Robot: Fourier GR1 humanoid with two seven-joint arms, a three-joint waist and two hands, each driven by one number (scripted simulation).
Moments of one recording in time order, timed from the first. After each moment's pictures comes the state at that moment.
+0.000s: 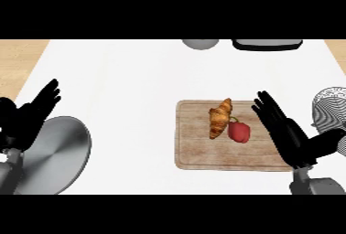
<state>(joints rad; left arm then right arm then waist) -0.18 0.58 -0.11 -1.38 0.28 0.07 0.17 -0.07 -0.27 0.11 -1.51 -0.35 0.10 0.03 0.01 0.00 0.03</state>
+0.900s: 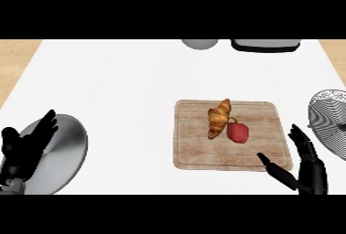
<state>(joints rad) 0.01 0.52 -0.09 -1.34 0.29 0.10 0.11 0.12 -0.16 -0.07 -1.29 -0.05 -0.31 -0.48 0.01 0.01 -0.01</state>
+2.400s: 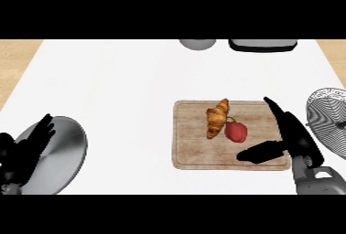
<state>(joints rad) 0.04 0.47 0.00 -1.33 0.24 0.04 0.10 -0.18 -0.33 0.23 -1.76 0.35 0.05 0.99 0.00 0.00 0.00</state>
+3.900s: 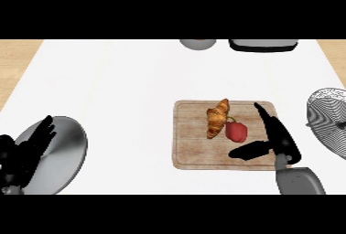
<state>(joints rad) 0.05 0.34 0.15 -1.38 0.08 -0.08 0.15 -0.15 -0.14 0.09 -1.52 0.47 0.08 0.71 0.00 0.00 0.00</state>
